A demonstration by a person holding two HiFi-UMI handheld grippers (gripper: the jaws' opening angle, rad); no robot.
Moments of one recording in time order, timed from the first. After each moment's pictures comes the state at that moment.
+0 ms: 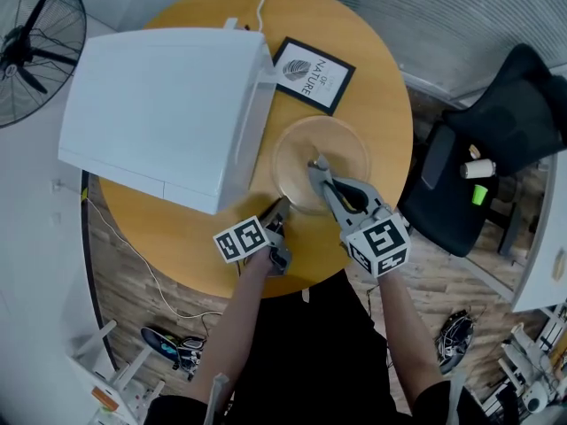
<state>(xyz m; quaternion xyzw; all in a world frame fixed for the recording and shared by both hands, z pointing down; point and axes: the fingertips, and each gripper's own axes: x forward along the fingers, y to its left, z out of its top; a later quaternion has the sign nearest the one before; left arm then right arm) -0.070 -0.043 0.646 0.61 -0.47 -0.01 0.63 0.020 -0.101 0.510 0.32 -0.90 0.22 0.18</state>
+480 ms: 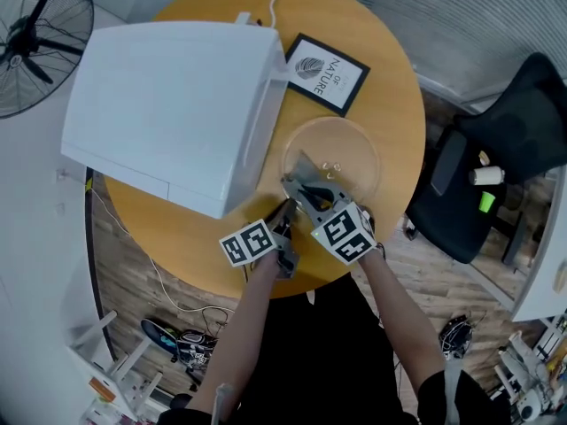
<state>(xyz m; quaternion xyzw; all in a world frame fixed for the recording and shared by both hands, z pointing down) -0.071 -0.044 0.647 0.60 -0.49 -0.02 0.63 -0.052 -0.076 0.592 0.19 -0.92 0.17 0.31</state>
